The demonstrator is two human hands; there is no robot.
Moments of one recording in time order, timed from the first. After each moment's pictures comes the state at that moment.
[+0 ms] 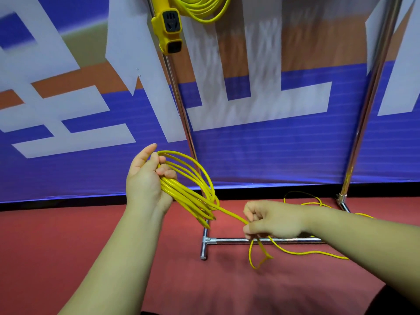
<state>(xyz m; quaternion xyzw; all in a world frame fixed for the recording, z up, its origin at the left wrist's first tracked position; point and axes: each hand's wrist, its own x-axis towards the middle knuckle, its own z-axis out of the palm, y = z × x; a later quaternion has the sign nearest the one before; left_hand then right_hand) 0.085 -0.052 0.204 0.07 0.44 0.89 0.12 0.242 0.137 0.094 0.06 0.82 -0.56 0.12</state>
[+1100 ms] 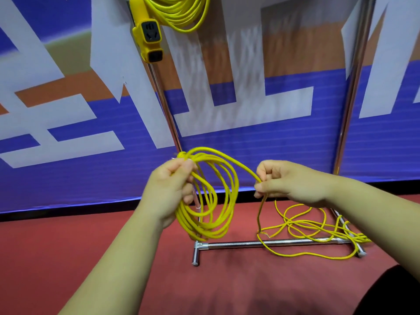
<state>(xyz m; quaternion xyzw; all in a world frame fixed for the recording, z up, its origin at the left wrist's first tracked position) 0.121 -0.022 0.196 0.29 0.64 0.68 0.20 0.278 0.193 0.165 0.10 0.76 -0.64 -0.05</state>
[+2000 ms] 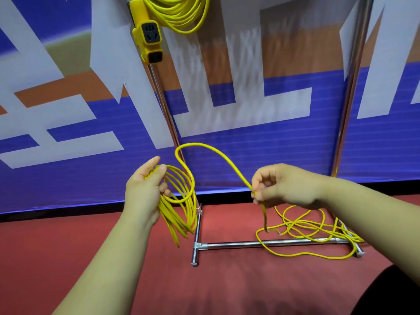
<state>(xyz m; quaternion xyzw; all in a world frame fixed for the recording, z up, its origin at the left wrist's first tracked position) 0.082 -0.036 0.180 0.13 0.63 0.76 0.11 0.275 0.190 0.158 0.13 0.77 -0.63 -0.02</state>
